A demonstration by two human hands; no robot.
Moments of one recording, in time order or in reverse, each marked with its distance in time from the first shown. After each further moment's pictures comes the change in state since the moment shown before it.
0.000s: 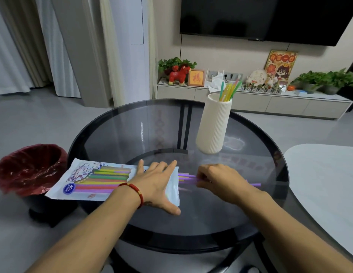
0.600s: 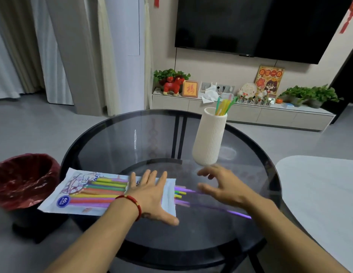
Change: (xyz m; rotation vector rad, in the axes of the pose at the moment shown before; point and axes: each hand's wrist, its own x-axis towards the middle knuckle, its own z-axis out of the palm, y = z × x) left_hand 0.006 -0.006 0.002 -0.037 -0.080 -0.134; right_hand 0.003 0.025 -0.009 0.336 0.010 0.148
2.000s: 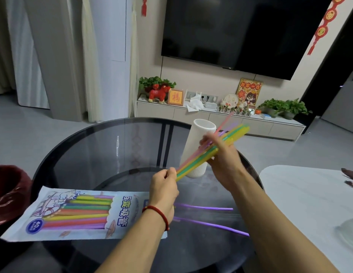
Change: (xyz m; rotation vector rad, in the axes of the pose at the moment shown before) left_hand 0.038 0.085 -0.030 -1.701 0.496 -0.219; right_hand 0.049 -0.030 -0.058 1.259 0.498 0.062
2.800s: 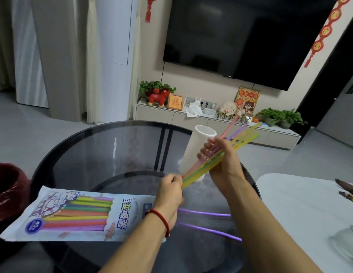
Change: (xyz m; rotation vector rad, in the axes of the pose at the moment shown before) left_hand -0.002 -0.004 0.004 -0.001 -0.150 -0.025; right_hand -0.009 -0.011 0.019 0.305 0.072 0.056
